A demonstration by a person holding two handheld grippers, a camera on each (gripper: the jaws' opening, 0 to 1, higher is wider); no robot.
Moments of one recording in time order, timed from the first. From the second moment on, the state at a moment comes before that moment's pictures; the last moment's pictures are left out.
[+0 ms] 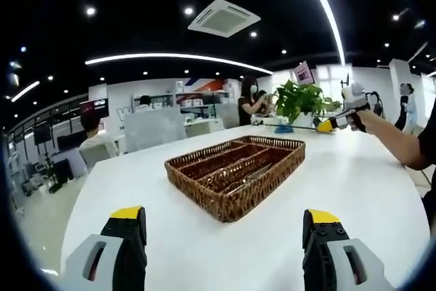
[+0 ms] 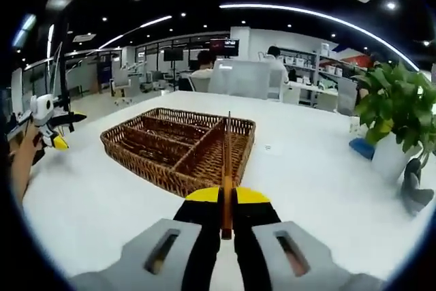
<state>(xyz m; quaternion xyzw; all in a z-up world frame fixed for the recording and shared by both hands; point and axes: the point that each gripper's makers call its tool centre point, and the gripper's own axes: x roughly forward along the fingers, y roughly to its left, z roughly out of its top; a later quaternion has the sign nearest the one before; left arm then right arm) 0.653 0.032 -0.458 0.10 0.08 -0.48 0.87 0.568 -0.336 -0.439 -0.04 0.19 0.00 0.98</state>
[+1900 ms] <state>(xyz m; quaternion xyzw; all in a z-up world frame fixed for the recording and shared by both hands) 0.670 0.039 -0.476 0.08 0.09 -0.46 0.88 0.659 -0.338 -0.449 -0.02 0.23 -0.02 0.97</state>
